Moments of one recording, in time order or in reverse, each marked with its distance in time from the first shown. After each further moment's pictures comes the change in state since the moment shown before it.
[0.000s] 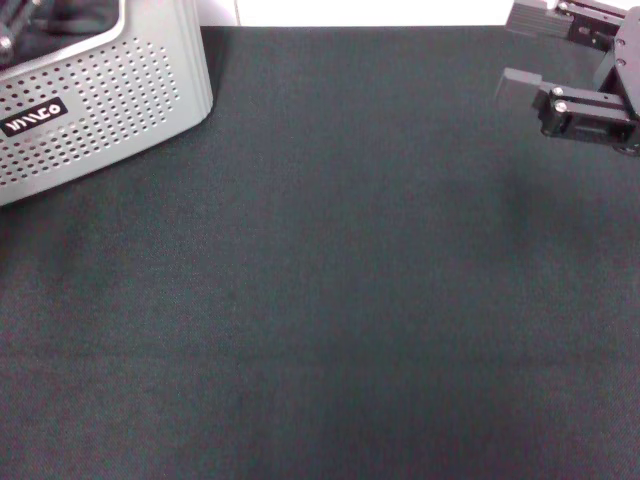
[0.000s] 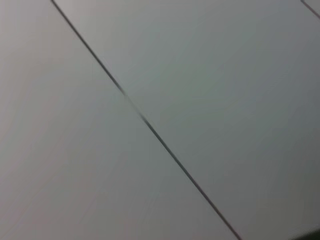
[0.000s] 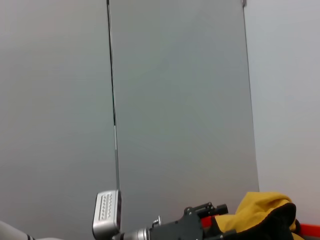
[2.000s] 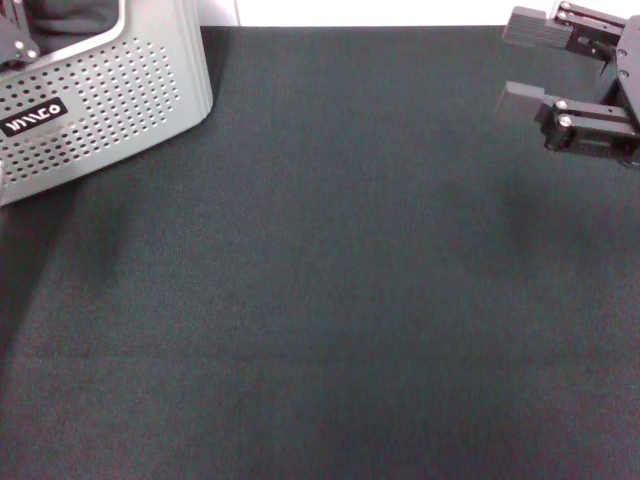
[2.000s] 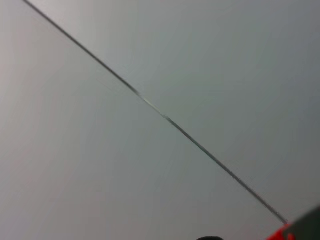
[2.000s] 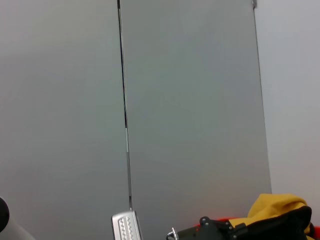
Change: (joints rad) left arm -0.091 -0.005 0.027 -0.286 -0.263 0.045 0.493; right arm -0.005 0.002 -0.003 0.000 0.004 -0.032 0.000
